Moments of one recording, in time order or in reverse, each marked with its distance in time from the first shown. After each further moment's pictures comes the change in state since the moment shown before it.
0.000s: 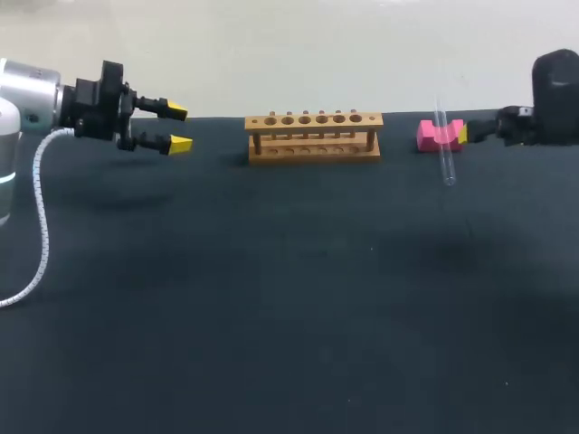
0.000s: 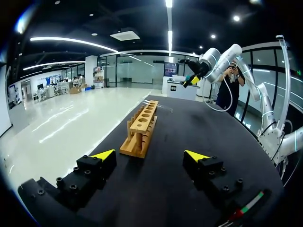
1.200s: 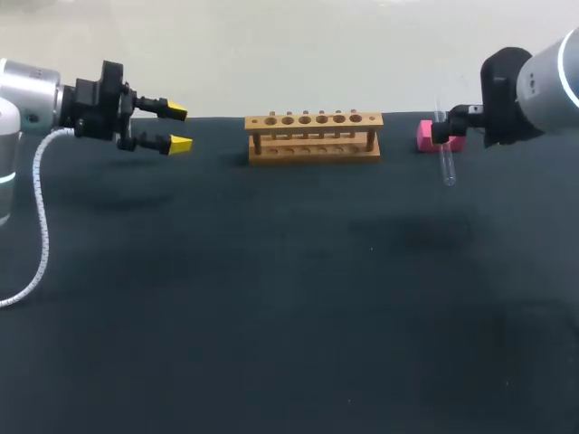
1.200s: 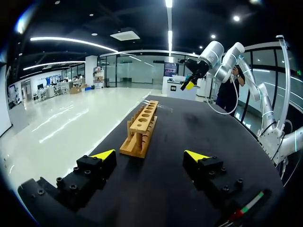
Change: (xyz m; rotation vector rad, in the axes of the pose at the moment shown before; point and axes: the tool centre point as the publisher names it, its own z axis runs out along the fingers) left arm 0.000 0.000 0.000 0.000 0.000 0.000; right arm -0.004 0.006 0.036 0.216 0.075 0.024
